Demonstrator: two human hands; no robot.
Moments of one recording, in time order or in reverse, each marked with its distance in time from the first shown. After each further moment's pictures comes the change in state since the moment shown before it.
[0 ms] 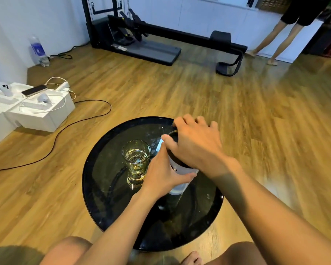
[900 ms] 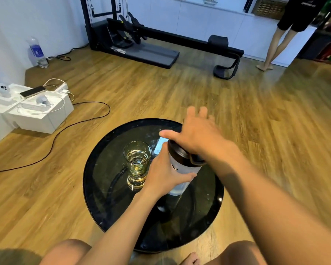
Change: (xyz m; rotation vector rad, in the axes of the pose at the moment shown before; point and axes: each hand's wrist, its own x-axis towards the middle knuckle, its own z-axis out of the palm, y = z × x) left_hand 0.002 -0.001 -0.002 0.008 -0.002 -0.009; right_hand 0.017 -0.002 -0.022 0.187 -0.282 0.295
